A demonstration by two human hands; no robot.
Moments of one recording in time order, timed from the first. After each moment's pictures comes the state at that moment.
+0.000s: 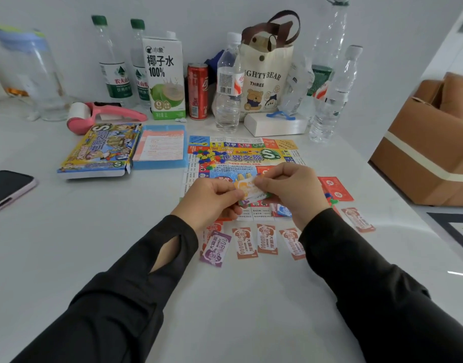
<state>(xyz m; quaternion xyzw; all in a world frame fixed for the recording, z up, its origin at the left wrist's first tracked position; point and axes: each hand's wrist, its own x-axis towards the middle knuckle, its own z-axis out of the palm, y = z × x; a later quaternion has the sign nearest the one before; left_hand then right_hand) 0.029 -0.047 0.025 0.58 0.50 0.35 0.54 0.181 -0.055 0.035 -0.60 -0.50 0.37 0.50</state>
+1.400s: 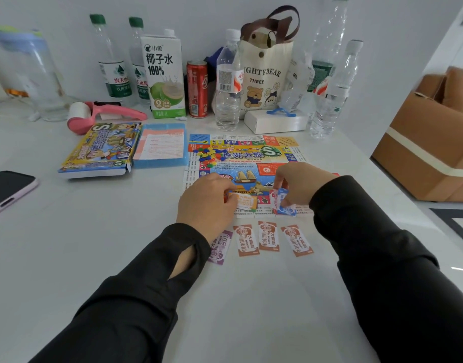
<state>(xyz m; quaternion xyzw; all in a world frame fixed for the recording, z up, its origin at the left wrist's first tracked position) 0.034 -0.041 -0.001 0.76 0.59 0.26 0.09 0.210 -0.032 0.050 -0.67 -0.74 0.09 -0.04</state>
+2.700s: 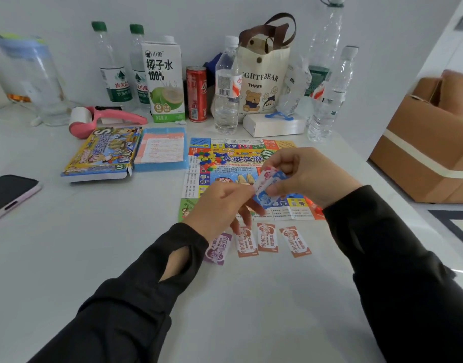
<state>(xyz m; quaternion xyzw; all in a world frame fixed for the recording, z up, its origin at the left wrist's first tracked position) 0.040 -0.067 0.032 0.63 0.42 0.35 0.54 0.207 -0.061 0.075 -0.55 -0.68 0.37 0.31</state>
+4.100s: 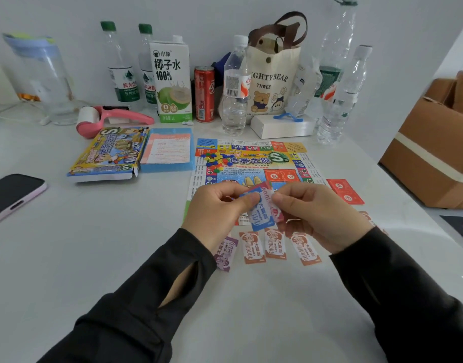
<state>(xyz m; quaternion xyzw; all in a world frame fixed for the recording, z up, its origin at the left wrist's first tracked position) 0.031 -0.075 0.033 0.61 0.47 0.43 0.48 0.195 -0.089 0.044 -0.50 -0.56 0.53 0.40</state>
